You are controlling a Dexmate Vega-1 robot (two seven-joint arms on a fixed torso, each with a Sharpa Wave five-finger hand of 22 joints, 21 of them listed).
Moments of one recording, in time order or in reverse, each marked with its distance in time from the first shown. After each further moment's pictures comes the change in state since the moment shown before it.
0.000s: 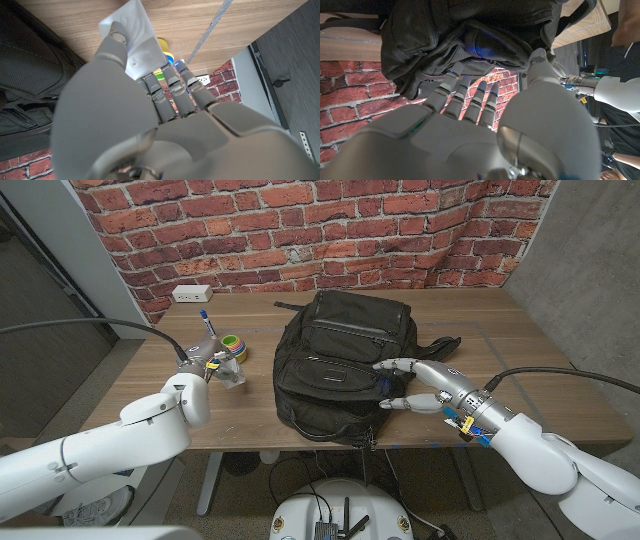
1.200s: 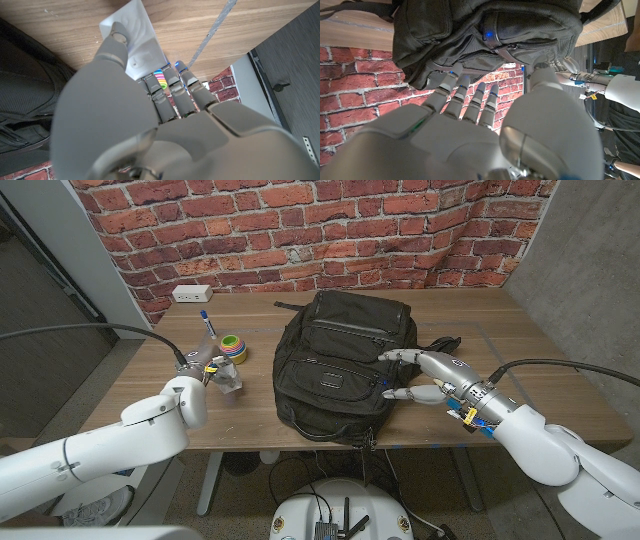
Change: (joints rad) left arm -0.002 0.005 0.016 0.059 0.008 -0.043 -0.033; left_hand -0.002 0.002 0.015 0.004 0.000 -0.012 -0.002 0.004 0.001 -0.017 -0.002 0.000 0.000 -0.024 0.007 0.004 0.000 -0.010 0.001 -0.008 0.000; right arm 0.031 0.063 0.018 -0.003 -0.076 -0.005 0.034; right_hand -0.040 0.031 -0.008 0.008 -0.005 -0.012 0.012 0.008 0.000 -0.012 0.009 0.012 -0.014 -0.008 -0.002 0.005 -0.017 0.001 -0.001 -0.023 0.000
